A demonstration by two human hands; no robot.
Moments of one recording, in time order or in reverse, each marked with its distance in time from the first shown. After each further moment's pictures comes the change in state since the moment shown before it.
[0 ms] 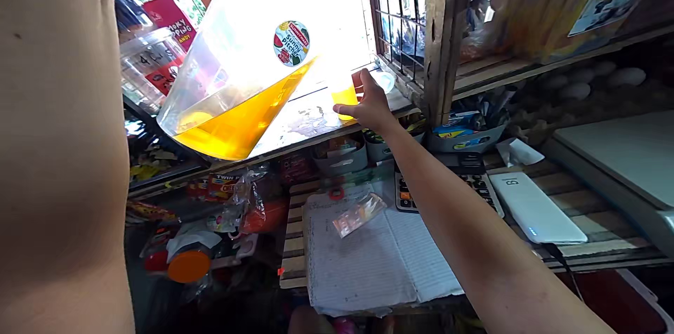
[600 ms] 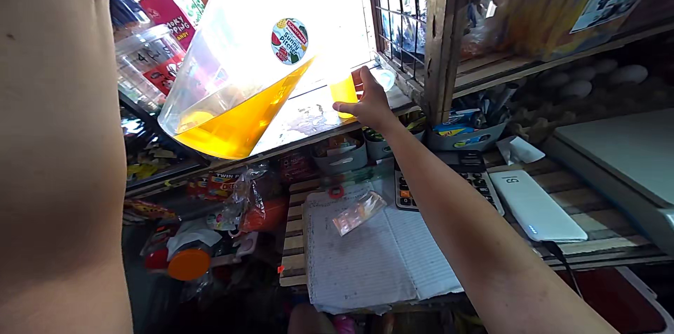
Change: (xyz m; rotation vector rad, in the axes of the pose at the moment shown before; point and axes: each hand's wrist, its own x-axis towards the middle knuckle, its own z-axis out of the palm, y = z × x) left_hand -0.006 0.000 0.000 -0.211 -0.120 0.060; right_hand 0.000 0.001 0.000 0.002 -0.010 -0.004
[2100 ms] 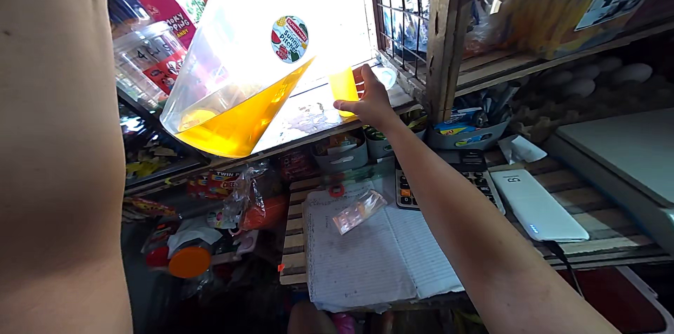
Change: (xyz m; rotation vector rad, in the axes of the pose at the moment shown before) left_hand -0.002 0.001 0.003 0.043 0.152 -0.213; right_hand -0.001 0.001 0.000 0.017 0.001 0.000
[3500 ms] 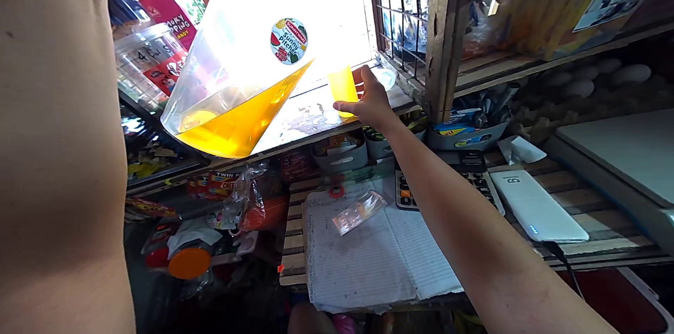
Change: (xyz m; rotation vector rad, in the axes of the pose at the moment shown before) left_hand 0.000 -0.004 -0.003 -0.136 -0.138 0.113; right_hand 0.000 0.000 0.000 0.004 0.004 -0.010
